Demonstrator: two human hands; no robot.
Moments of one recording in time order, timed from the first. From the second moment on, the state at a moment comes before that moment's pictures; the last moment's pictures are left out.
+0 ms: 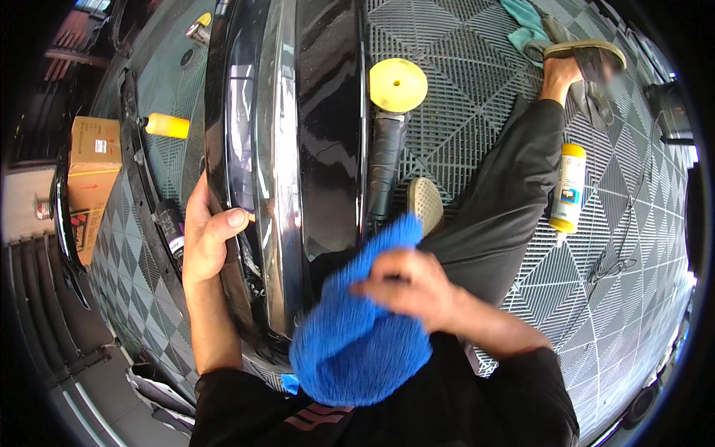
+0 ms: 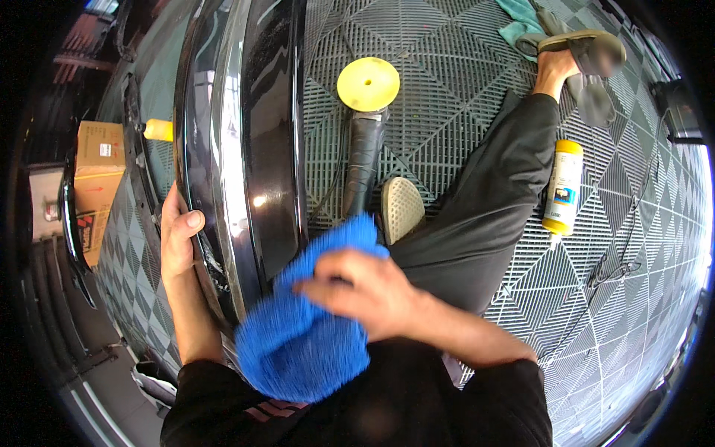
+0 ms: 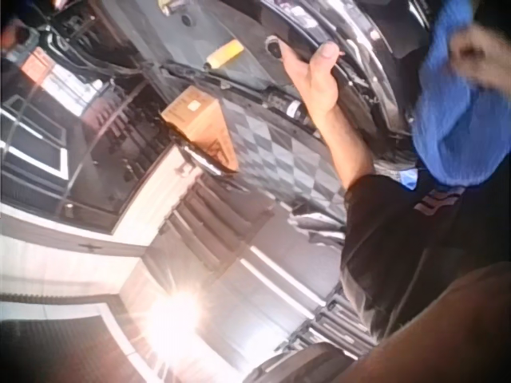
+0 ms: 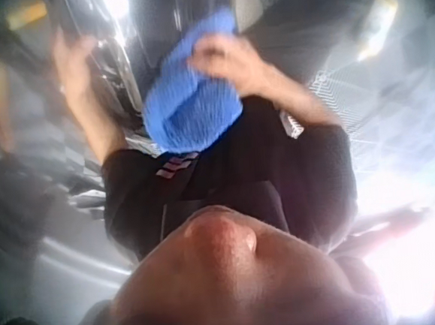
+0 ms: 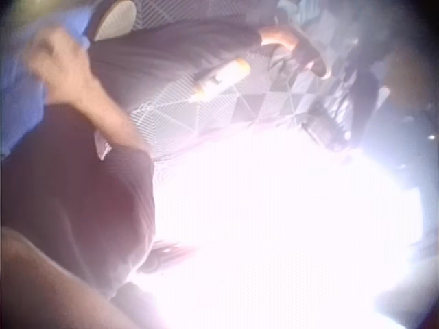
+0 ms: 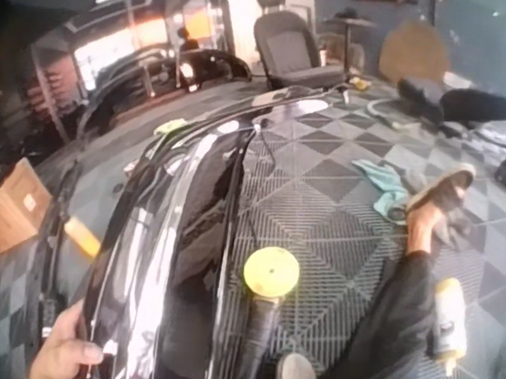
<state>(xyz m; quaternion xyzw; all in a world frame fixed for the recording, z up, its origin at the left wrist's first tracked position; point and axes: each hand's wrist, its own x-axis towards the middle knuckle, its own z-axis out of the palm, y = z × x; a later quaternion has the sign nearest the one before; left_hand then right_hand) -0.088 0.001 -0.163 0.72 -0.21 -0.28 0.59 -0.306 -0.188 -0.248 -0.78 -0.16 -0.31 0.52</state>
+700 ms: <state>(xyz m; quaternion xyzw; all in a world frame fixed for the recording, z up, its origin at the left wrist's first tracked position) -0.001 -0.032 -0.184 0.81 -0.18 -0.26 0.50 -0.297 -0.219 -0.269 -0.73 -0.01 -0.15 0.67</state>
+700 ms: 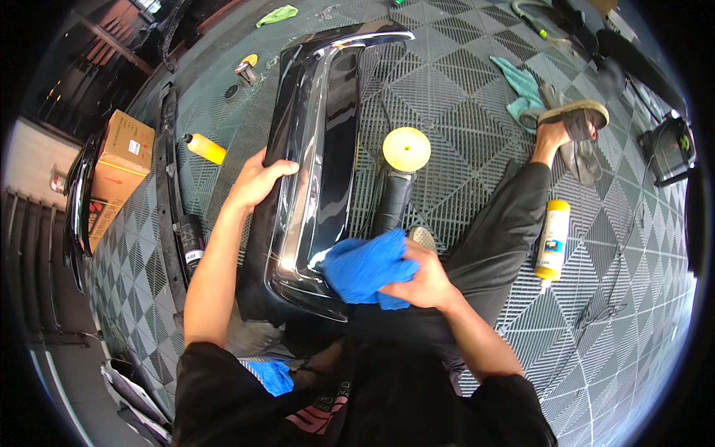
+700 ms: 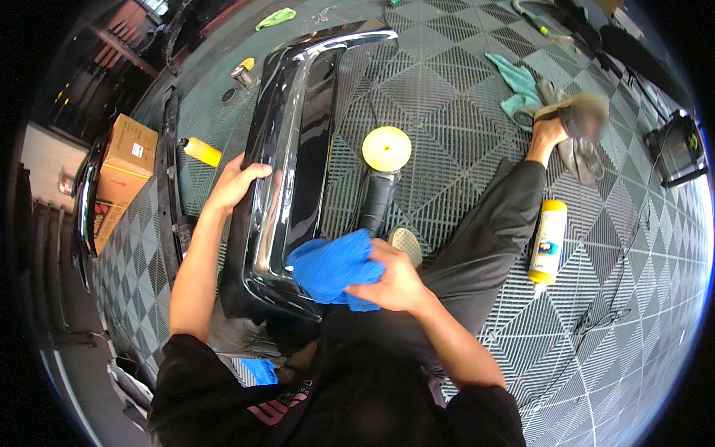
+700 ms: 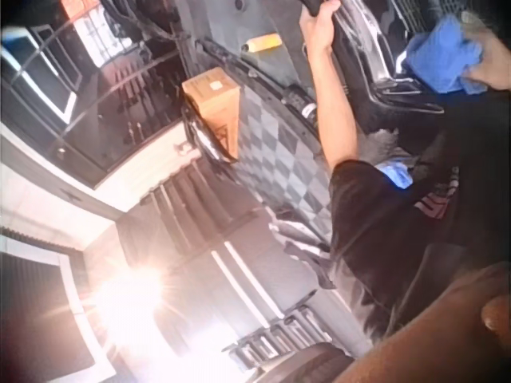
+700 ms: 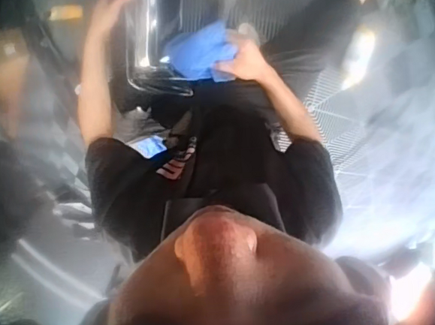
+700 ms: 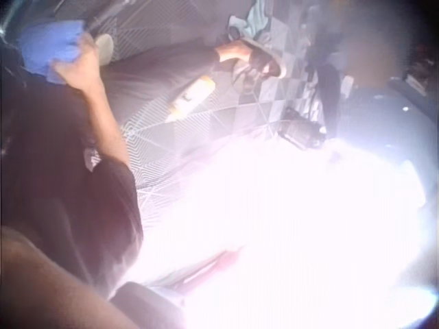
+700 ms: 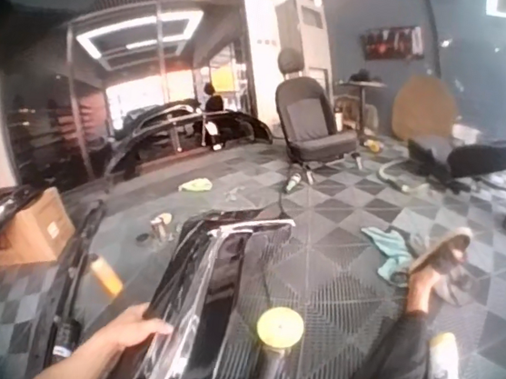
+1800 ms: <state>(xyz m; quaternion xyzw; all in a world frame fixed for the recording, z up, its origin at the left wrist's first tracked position) 0.065 -0.014 -0.076 0.88 -0.42 -0.08 0.21 -0.342 -0.230 -0.280 -0.82 0.19 0.17 0.52</state>
